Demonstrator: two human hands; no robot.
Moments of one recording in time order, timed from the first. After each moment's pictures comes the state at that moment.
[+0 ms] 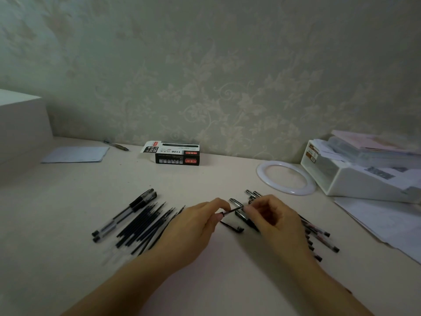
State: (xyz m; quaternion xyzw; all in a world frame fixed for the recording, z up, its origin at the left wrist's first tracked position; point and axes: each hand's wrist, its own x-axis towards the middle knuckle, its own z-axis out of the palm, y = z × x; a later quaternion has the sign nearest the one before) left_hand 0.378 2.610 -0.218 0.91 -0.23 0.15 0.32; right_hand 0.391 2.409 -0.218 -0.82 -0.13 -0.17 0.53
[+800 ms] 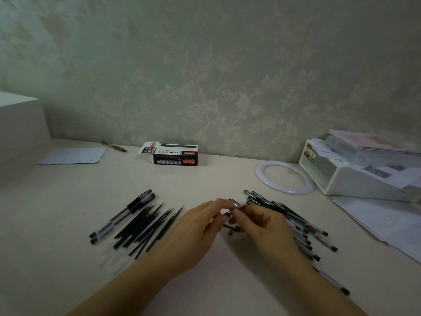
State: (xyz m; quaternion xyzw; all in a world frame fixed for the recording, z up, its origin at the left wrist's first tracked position) left_hand 0.376 2.602 -0.219 0.86 -0.28 0.17 0.40; right_hand 0.383 2.423 -0.215 -0.78 -0.14 -0.05 0.60
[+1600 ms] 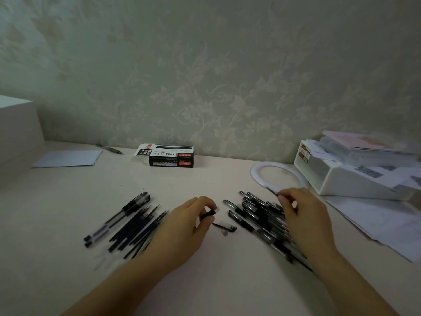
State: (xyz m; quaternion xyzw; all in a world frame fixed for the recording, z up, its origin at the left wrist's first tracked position) left_hand 0.378 2.608 -0.218 0.90 -0.18 0.19 0.34; right_hand 0.408 2.358 -0.203 -0.90 -0.03 -0.31 0.30
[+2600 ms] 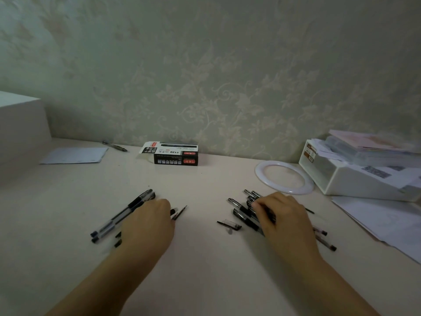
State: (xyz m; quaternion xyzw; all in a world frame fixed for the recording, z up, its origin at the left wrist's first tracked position) left_hand 0.373 2.643 -0.200 0.99 0.09 0.09 0.05; right_hand 0.392 2.395 -0.209 -0.91 -0.16 -0.30 0.23
